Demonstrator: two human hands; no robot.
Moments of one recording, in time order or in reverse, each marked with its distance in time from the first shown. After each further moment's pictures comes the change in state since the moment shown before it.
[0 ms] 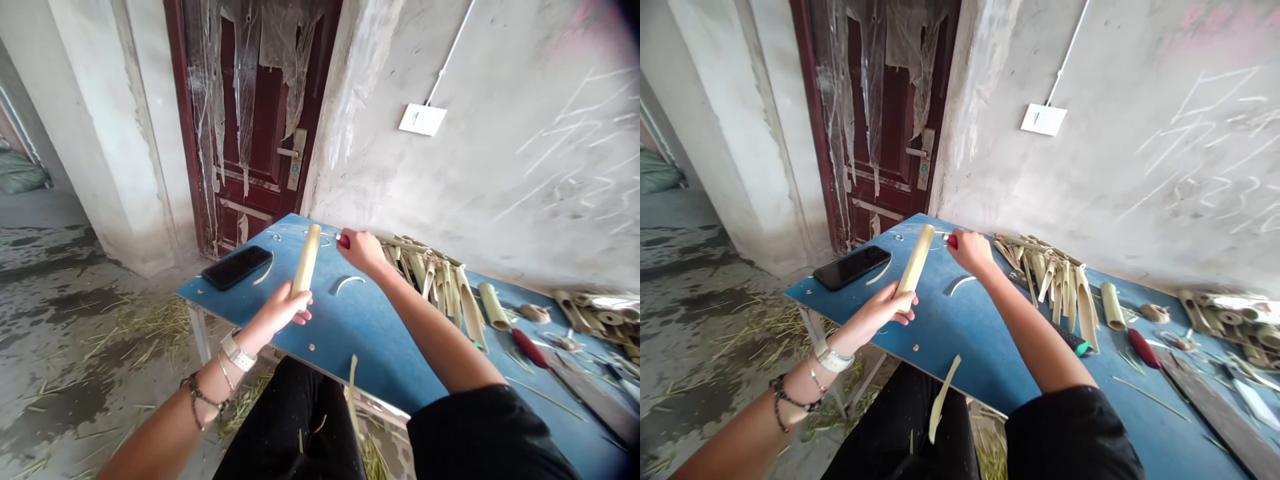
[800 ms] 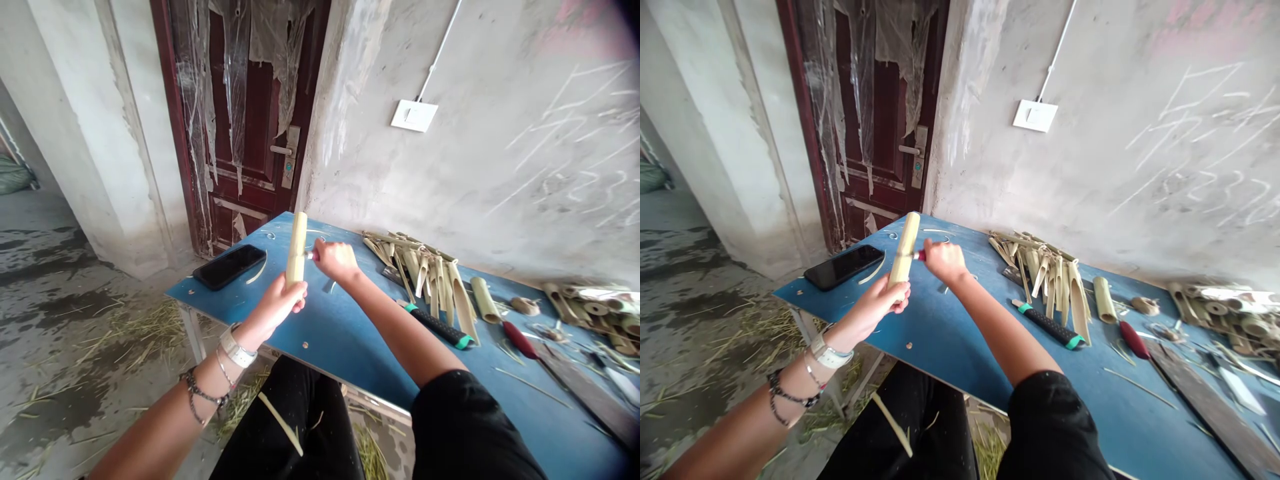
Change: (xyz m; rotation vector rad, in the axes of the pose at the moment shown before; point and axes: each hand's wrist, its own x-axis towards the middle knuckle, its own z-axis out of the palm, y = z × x) left_hand -0.002 0.010 0.017 -0.092 0.029 0.135; right_hand -0.010 -0.032 0.011 -0.042 -0.084 -0.114
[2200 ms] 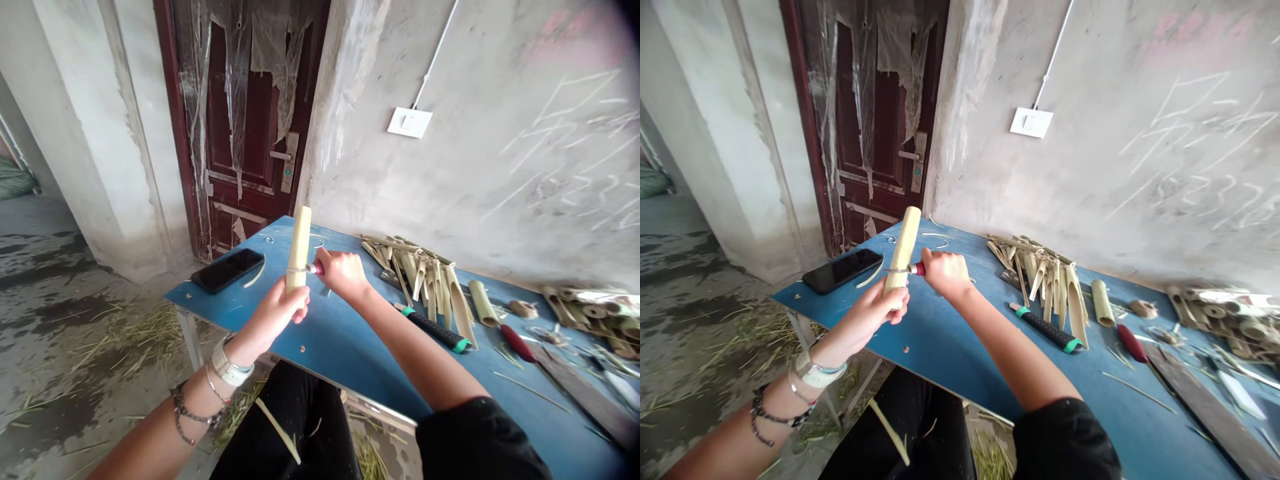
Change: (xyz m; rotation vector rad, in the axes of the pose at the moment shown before) left_hand -0.015 0.012 0.003 -0.015 -0.067 0.061; right_hand -0.034 -0.008 -0.017 0.007 0.080 -0.043
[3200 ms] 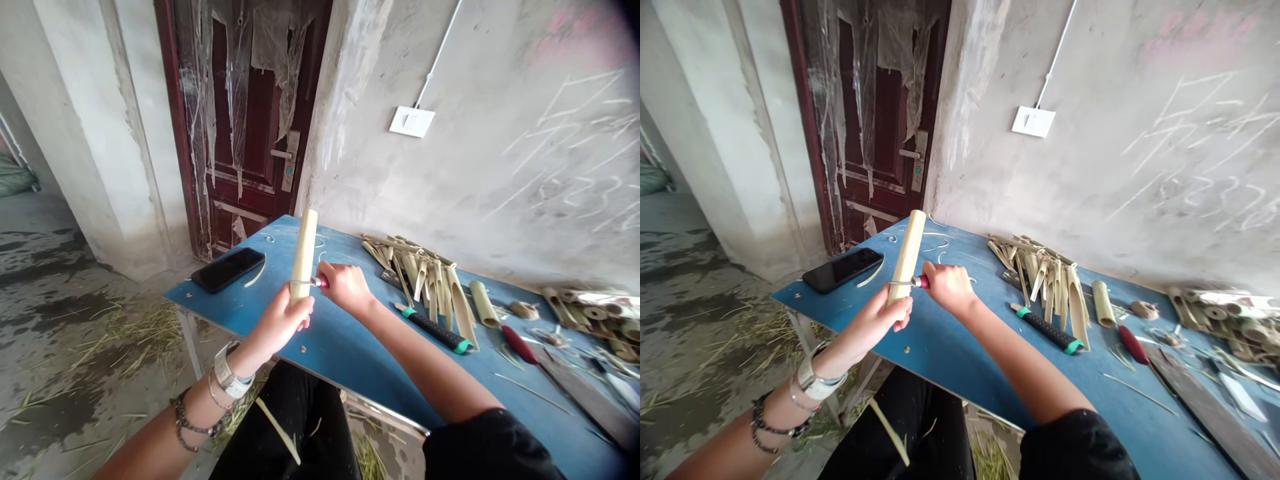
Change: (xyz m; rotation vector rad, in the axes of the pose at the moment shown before) left_hand -0.005 -0.012 0.004 0.121 -0.006 0.030; right_hand -0.018 0.006 0.009 0.031 -0.044 -0.088
